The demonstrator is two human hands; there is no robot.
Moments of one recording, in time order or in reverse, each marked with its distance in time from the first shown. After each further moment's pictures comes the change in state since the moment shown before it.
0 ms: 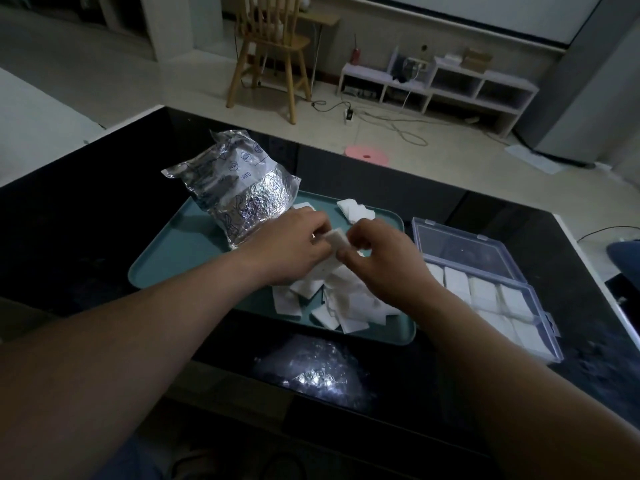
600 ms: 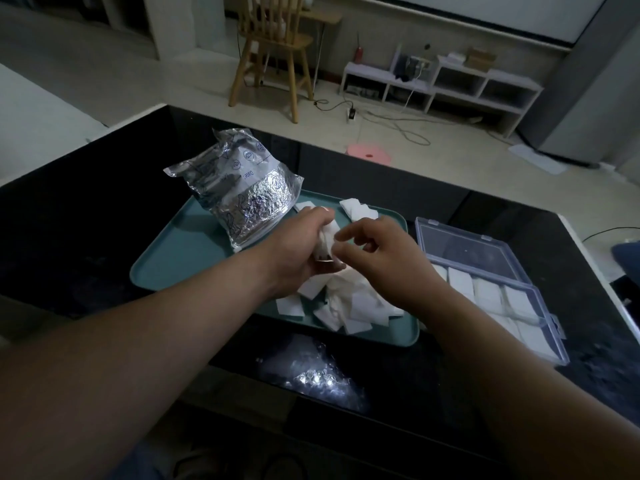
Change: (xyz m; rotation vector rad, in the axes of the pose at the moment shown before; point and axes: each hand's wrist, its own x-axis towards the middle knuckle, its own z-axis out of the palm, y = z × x) left_hand -0.006 0.036 0.004 -1.360 -0.024 -0.506; right_hand -0.010 -0.023 -0.016 0.322 -0.079 0.090
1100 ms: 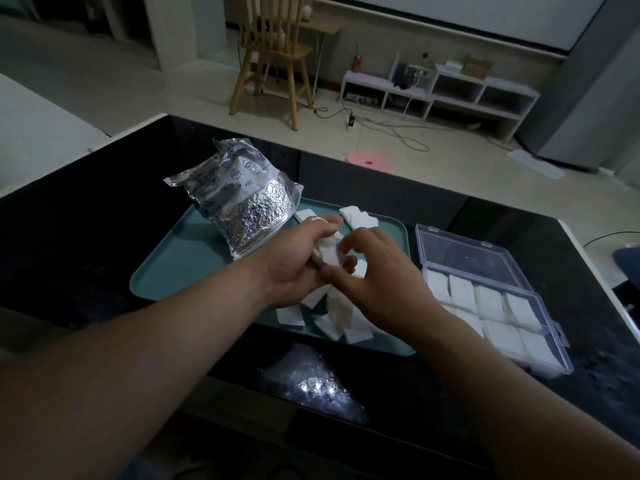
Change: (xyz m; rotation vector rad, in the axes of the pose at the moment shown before) left_hand 0.000 0.001 -0.003 -0.242 -0.068 -0.111; right_hand -0.009 0.008 0.014 -0.255 0.083 -0.147
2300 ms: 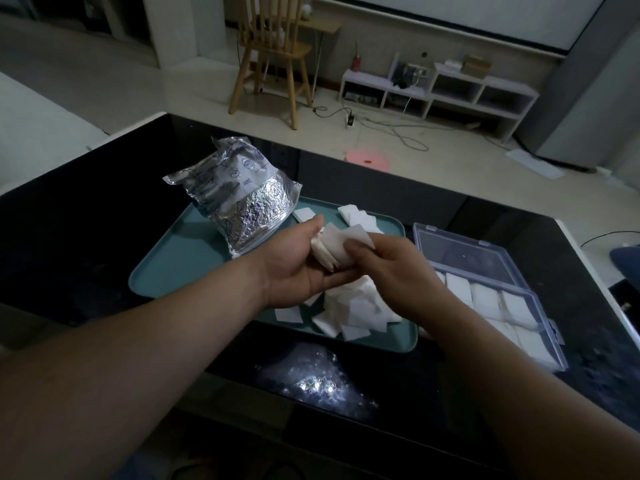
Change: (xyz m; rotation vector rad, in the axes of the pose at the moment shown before) left_hand -0.003 0.001 0.002 -0.078 -0.056 -0.165; right_hand 0.003 0.002 -0.021 0.360 -0.107 0.169
